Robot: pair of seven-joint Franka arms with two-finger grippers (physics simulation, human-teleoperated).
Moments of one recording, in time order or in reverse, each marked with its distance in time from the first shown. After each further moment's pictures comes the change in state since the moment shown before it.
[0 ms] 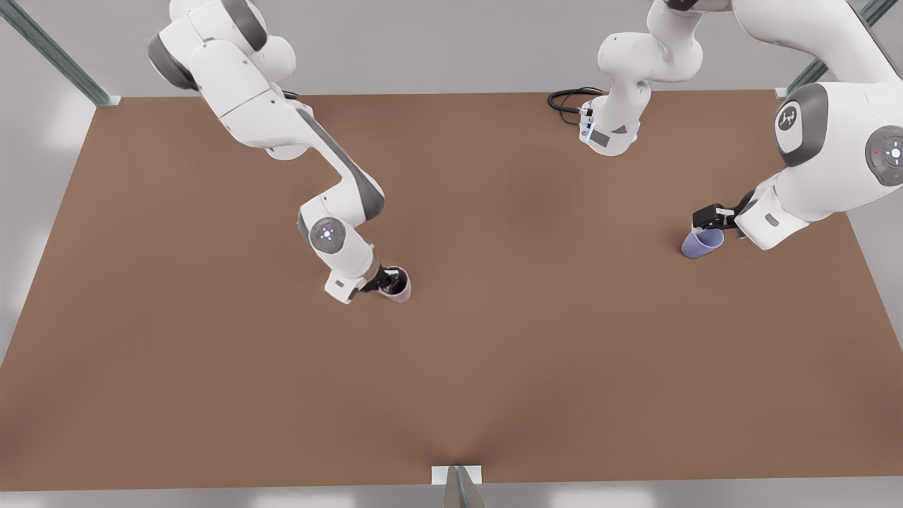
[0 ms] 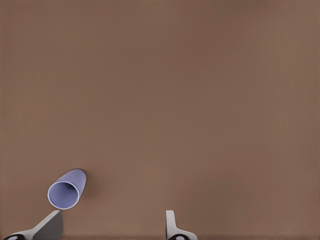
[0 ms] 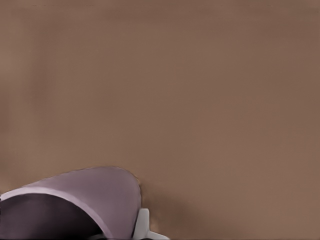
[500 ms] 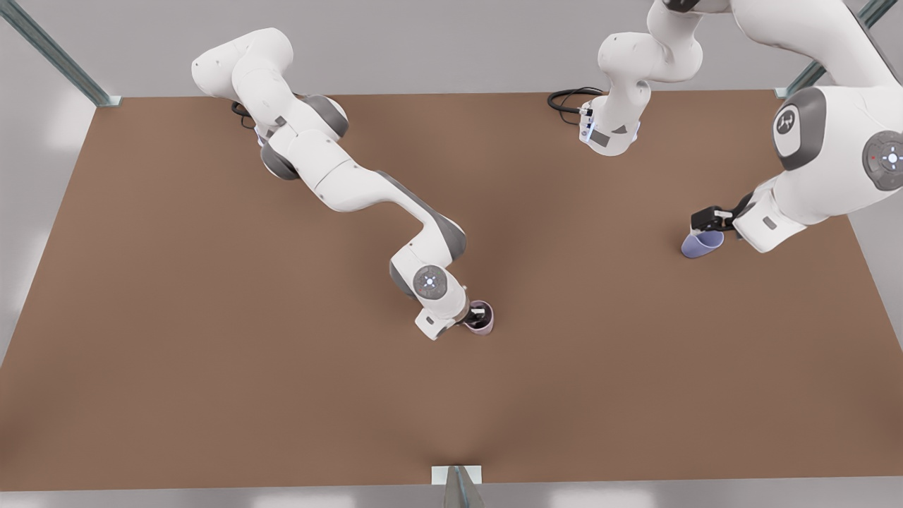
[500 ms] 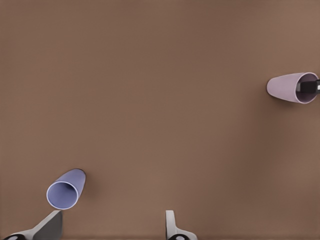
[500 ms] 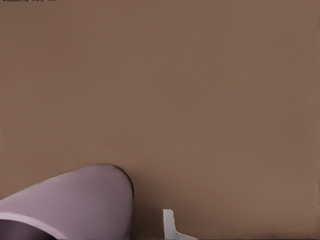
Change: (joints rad) left arm 0.000 0.011 -0.001 0.001 -0.002 0.001 0.000; right arm 0.305 0.669 -0.040 1.000 -0.101 -0.291 0.366
